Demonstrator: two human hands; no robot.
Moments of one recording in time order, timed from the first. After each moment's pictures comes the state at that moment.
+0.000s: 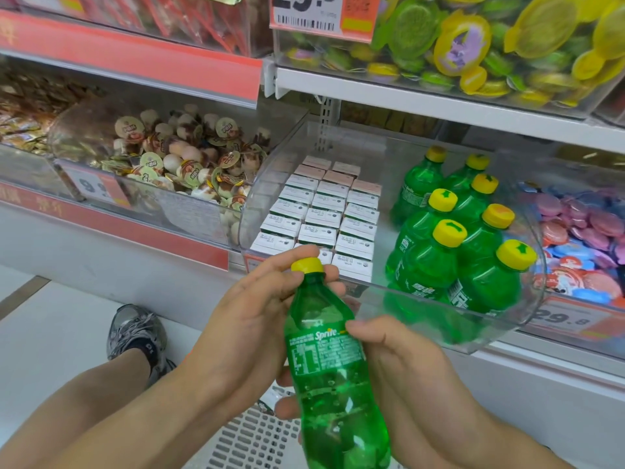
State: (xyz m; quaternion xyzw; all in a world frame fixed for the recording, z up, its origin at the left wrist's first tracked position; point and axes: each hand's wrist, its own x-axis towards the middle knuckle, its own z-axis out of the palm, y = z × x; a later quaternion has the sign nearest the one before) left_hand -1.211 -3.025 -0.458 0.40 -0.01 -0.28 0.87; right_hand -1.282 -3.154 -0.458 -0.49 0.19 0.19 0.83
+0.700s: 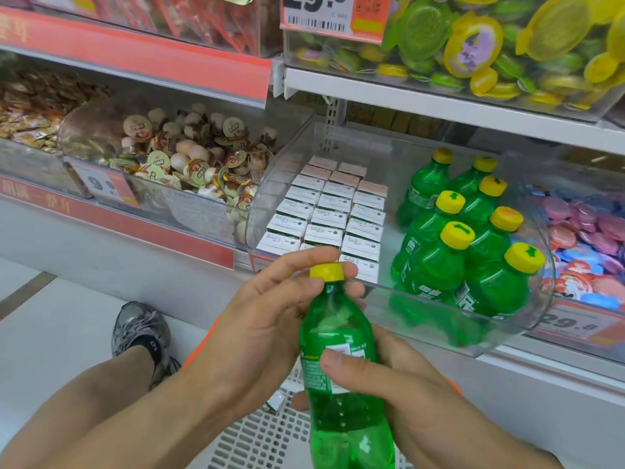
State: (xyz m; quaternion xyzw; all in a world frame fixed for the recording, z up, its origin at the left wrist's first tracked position) left_hand -1.223 -3.019 -0.446 0.40 -0.09 -0.30 0.86; right_hand -1.300 -3.162 -0.463 -0.60 0.13 0.16 0.77
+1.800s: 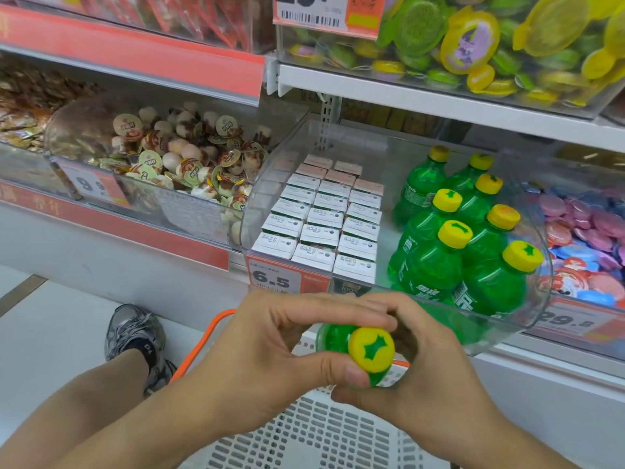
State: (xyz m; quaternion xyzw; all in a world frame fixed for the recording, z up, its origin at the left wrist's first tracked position) left_hand -1.225 -3.013 -0.451 0.57 -0.35 -0.23 0.71; right_hand -1.301 -3.189 -0.463 -0.85 -0.02 -0.08 0.51
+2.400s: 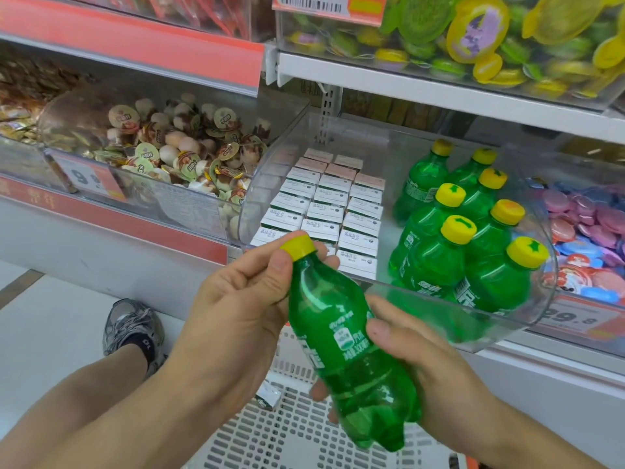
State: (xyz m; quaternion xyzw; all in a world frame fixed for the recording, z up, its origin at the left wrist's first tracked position) left_hand -1.219 -3.016 -0.450 0.43 -0.08 -0.21 0.87; right_hand -1.296 -3.181 -0.455 -0.66 0.10 0.11 0.74
